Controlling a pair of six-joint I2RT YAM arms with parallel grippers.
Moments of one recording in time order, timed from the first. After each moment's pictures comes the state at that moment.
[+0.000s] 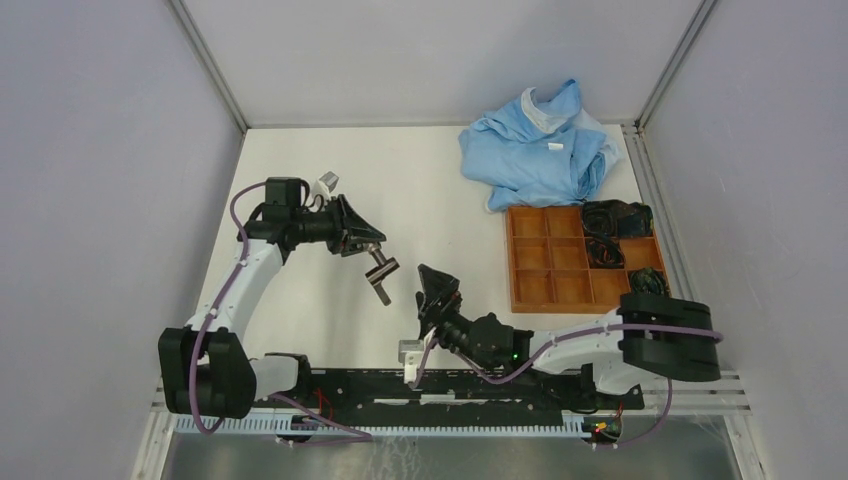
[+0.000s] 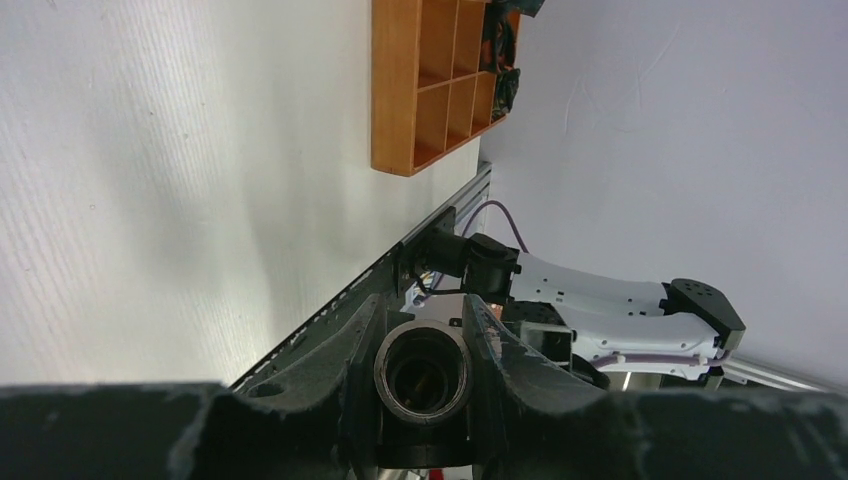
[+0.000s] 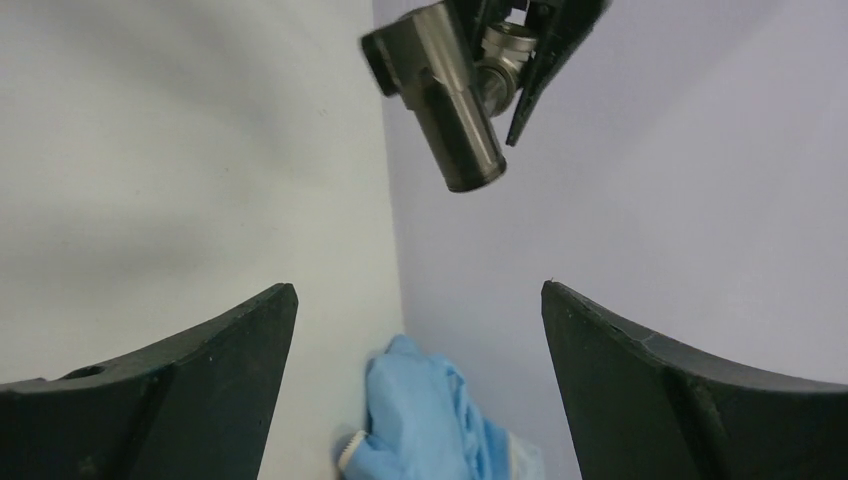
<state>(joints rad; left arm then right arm) -0.07 1.23 0.90 -0.48 0.95 -0.72 1.41 1.38 0.43 0.93 0.48 -1.23</state>
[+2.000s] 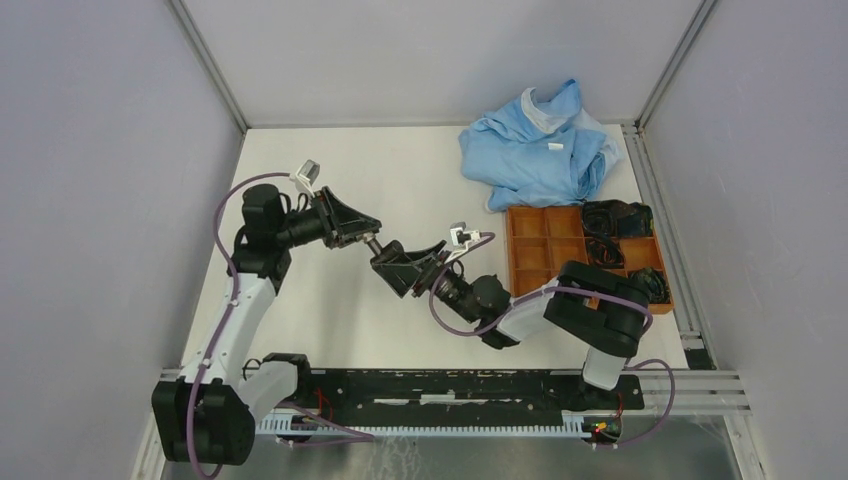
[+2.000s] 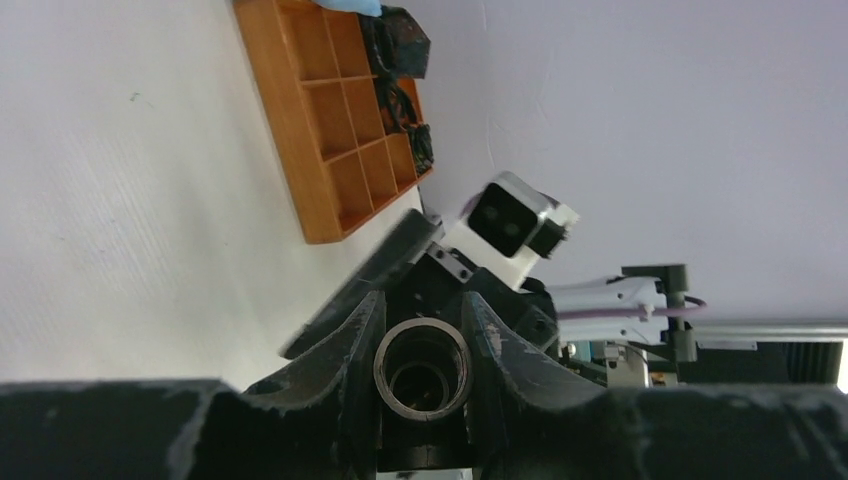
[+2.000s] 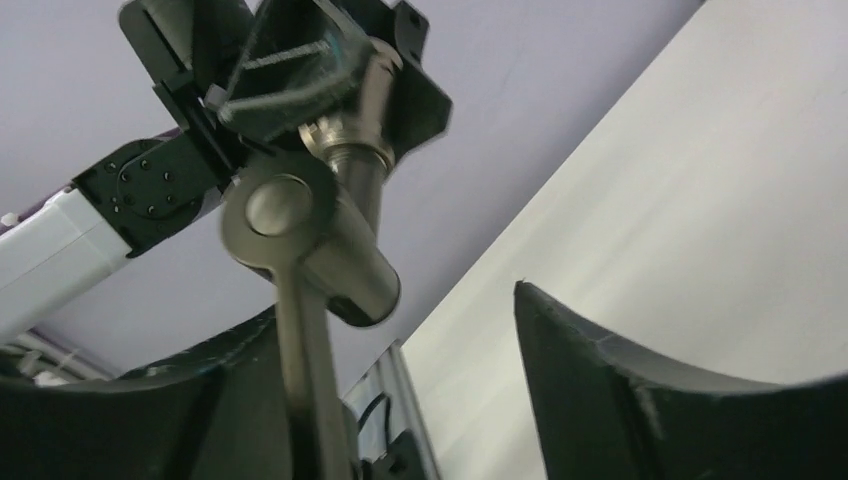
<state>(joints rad) -0.05 1.02 0.76 -0.05 0.99 -0.95 1.12 1.76 0.58 1.54 0.17 0.76</state>
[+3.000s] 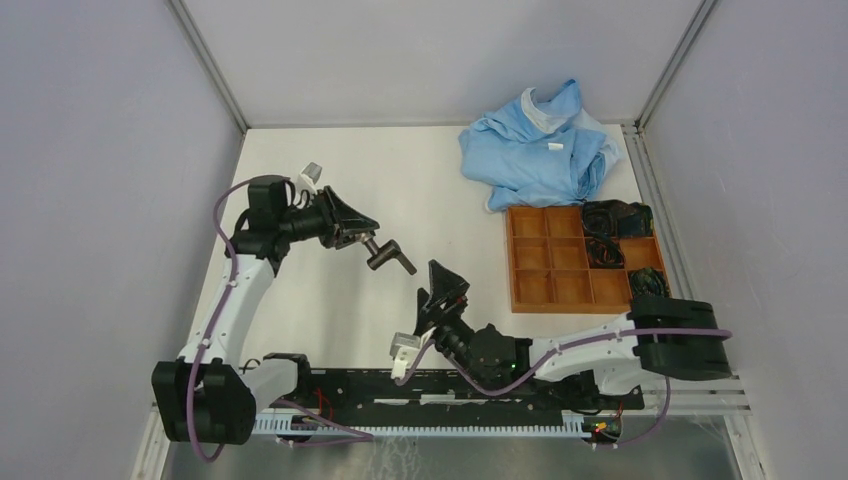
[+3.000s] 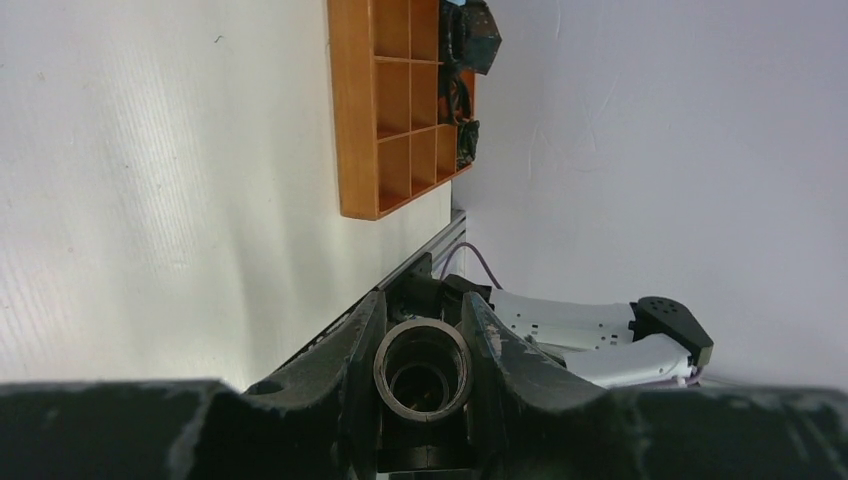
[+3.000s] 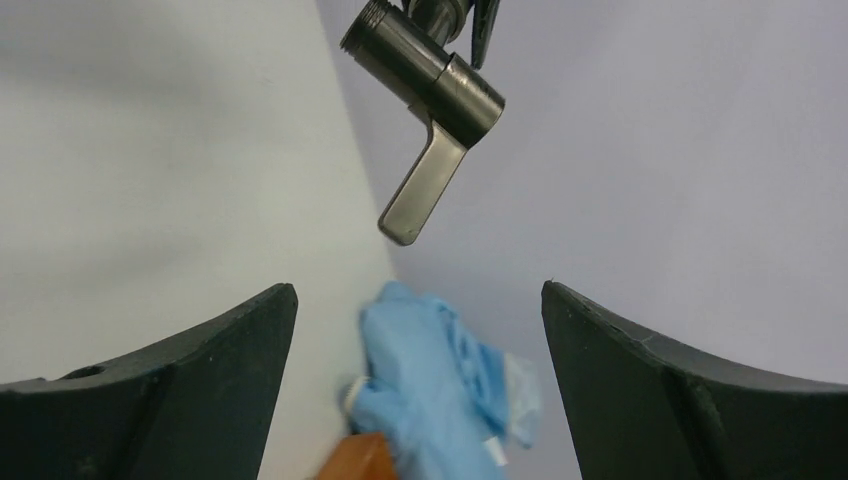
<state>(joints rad) -0.04 1.10 0.88 -0.36 0.92 -0.85 1.52 1.34 0.52 0.87 0.78 -1.10</state>
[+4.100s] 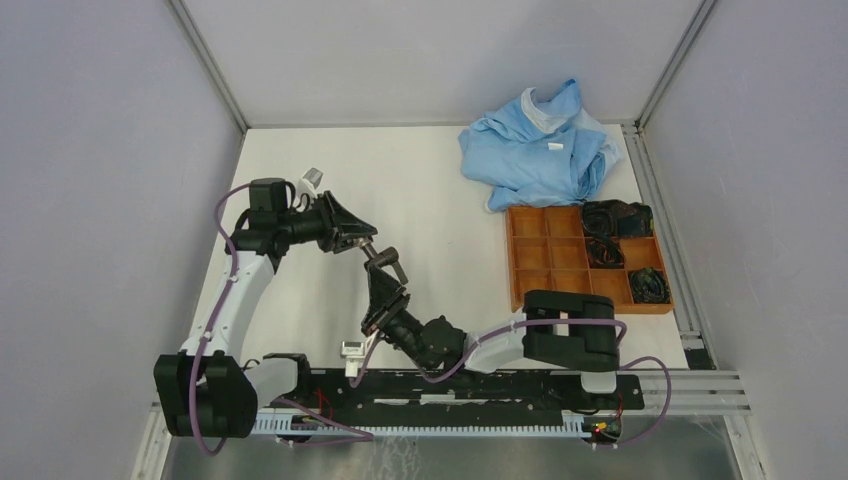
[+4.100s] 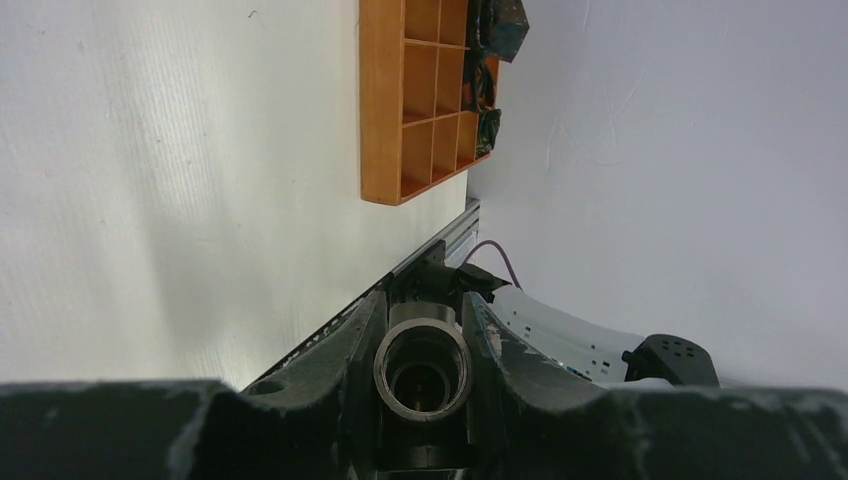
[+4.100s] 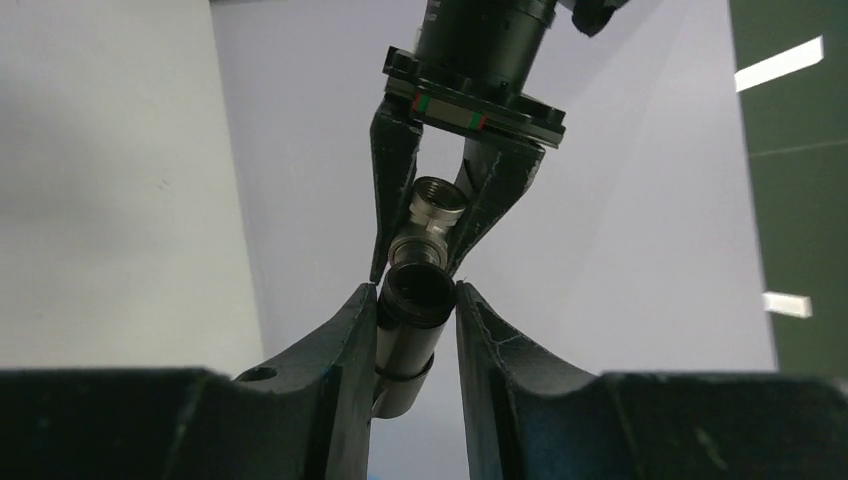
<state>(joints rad) -0.02 1.14 0.88 -0.46 0.93 -0.77 1.44 1.93 0.80 1.41 0.58 -1.78</state>
